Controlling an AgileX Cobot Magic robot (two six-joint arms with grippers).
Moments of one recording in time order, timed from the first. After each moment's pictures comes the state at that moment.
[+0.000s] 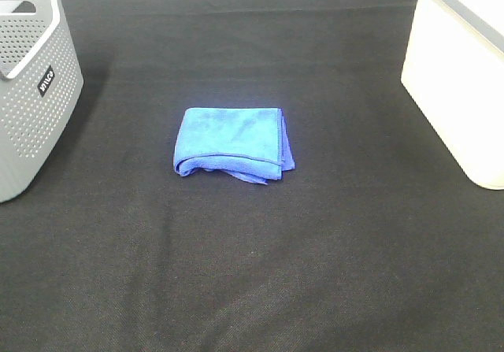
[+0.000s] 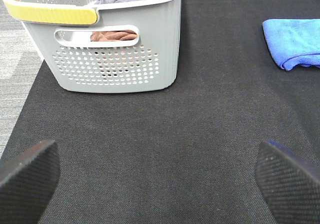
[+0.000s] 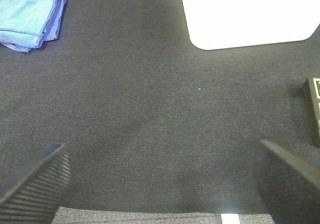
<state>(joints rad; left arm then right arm) 0.01 -0.01 -0.50 0.03 1.05 0.00 0.02 0.00 -0.46 0.00 1.11 0.01</state>
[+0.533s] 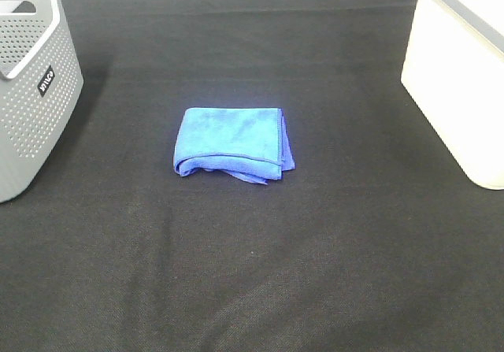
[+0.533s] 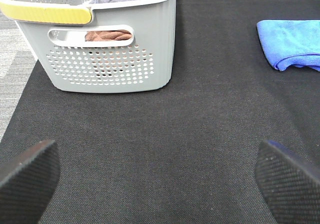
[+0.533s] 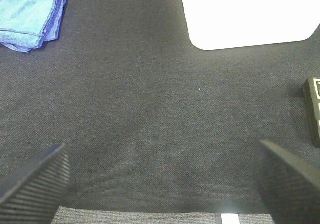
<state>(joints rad) 0.01 -0.01 -0.50 0.01 1.05 0.00 0.02 0.00 -0.46 0.00 1.11 0.01</state>
